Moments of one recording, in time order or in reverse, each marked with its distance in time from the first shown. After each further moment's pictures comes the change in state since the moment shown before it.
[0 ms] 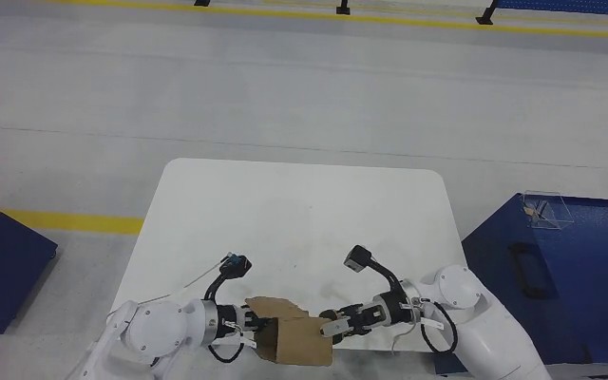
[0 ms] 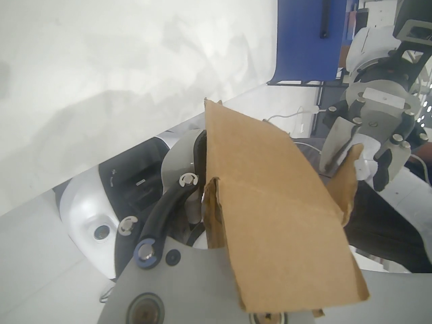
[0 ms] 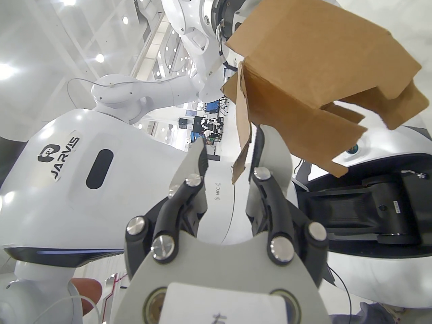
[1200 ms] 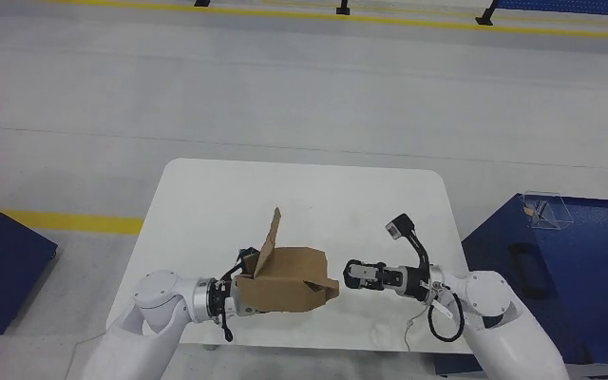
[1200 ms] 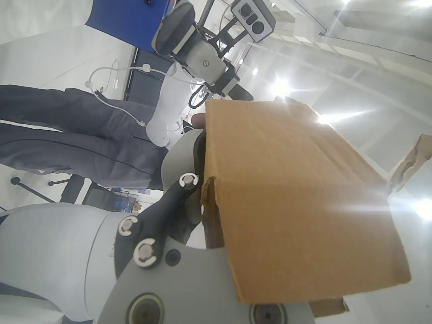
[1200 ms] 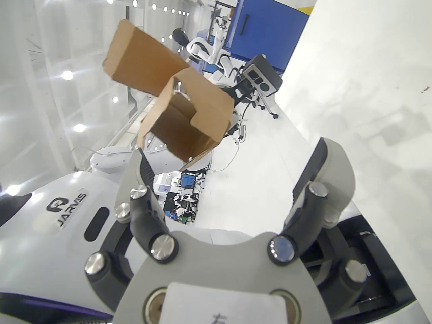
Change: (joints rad) left arm -0.139 -0.069 0.058 0.360 -0.899 0.049 0.004; right arm -0.101 0.009 0.152 -0.029 -0.140 -0.020 -0.358
